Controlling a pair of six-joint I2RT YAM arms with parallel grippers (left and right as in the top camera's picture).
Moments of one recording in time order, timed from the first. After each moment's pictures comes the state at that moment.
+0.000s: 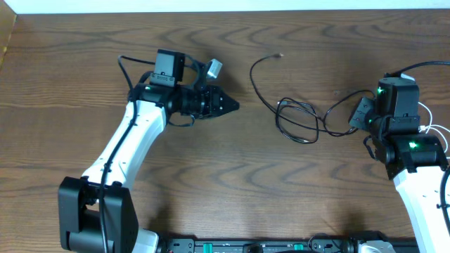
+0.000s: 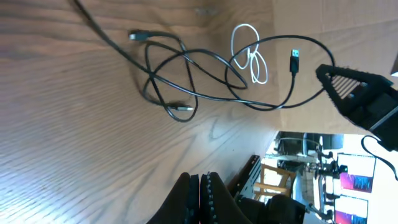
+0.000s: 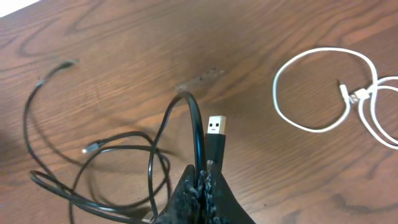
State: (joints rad) left arm -0.20 1.63 1.20 -0.61 0.96 -0.32; right arm 0.06 1.14 1.00 -0.67 0.17 0.40
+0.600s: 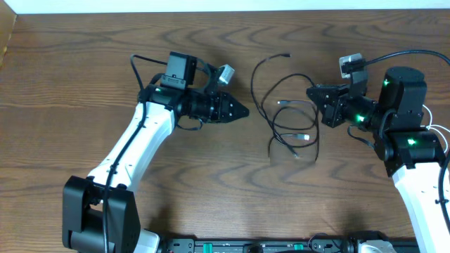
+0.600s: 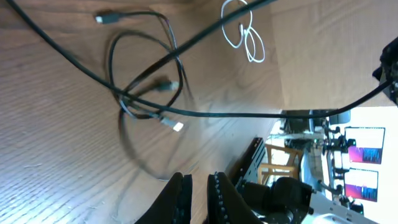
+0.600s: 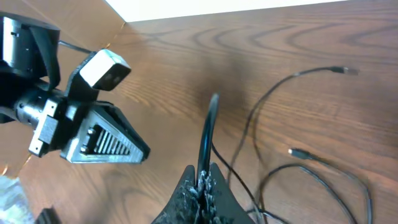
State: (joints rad) left arm -0.28 1.63 1.20 -0.62 0.96 -0.27; right arm 0.06 1.16 1.00 -0.43 -0.70 0.17
